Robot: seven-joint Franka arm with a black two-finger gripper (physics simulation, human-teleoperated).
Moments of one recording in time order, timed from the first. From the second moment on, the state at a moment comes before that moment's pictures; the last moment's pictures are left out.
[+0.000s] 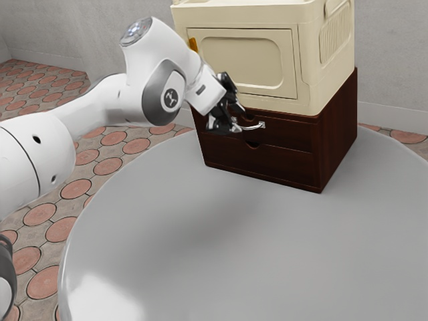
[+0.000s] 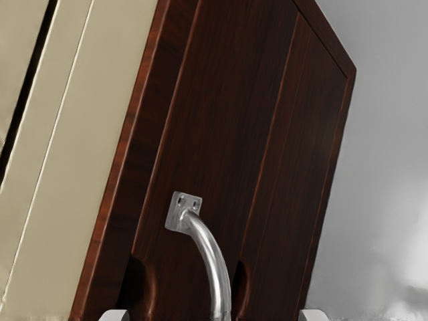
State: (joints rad) arm 0.01 0.37 0.08 -1.36 -0.16 2.34 1.42
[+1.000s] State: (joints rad) arm 0.04 0.36 0.04 -1.48 -0.10 2.55 1.56
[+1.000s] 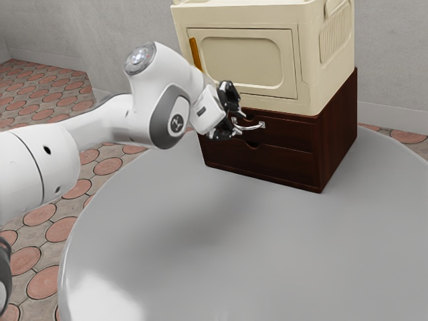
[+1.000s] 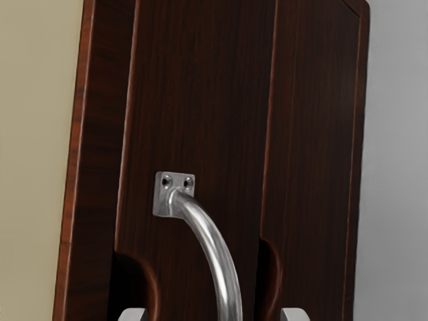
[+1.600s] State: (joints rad) arm 0.04 0.37 0.04 -1.51 -0.11 2.57 1.60
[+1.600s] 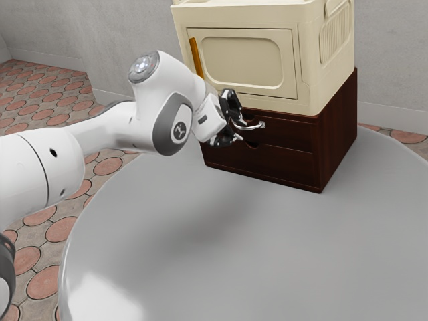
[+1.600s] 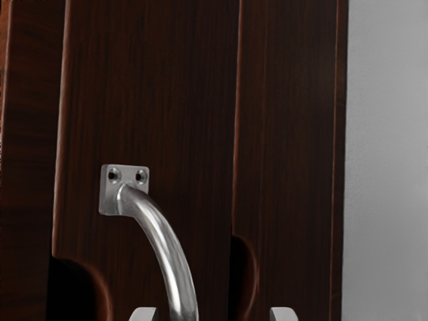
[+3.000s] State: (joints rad) arm 0.04 0.27 0.04 -1.64 -0.11 2.58 1.62
